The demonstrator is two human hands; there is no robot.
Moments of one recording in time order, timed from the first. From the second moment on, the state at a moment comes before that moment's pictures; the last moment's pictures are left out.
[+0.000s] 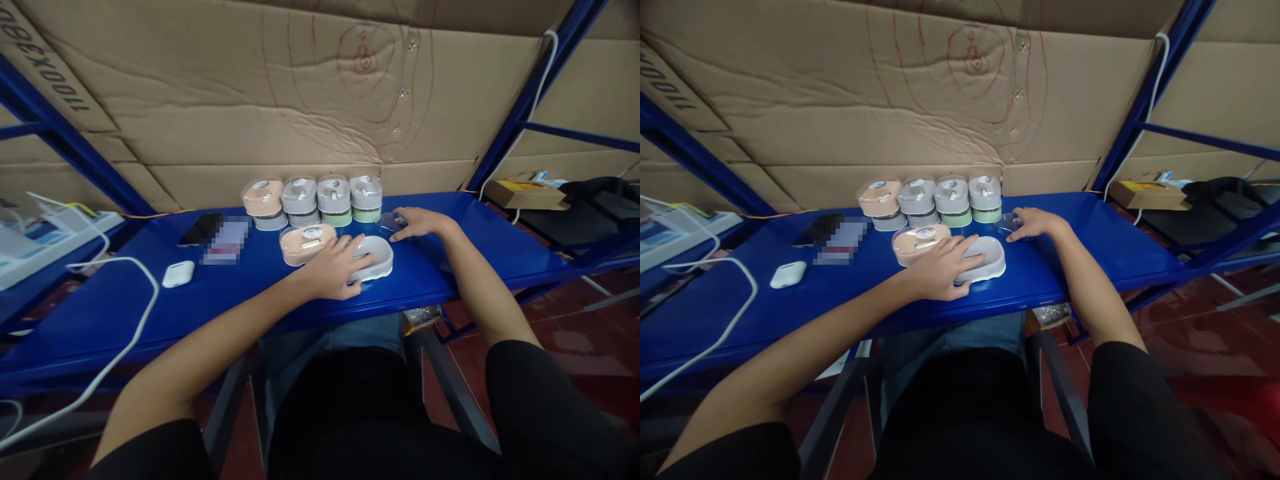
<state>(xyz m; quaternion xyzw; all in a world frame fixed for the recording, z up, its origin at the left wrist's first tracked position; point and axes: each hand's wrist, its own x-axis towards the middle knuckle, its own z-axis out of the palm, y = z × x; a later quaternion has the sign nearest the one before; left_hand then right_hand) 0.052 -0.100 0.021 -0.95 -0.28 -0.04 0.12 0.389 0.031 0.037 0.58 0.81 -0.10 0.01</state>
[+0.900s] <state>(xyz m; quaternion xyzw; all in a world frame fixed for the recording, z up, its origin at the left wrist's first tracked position) 0.051 -0.051 -0.036 -0.80 -0.36 -0.33 -0.35 0.339 -0.008 0.037 0.24 0.93 -0.25 -0.14</state>
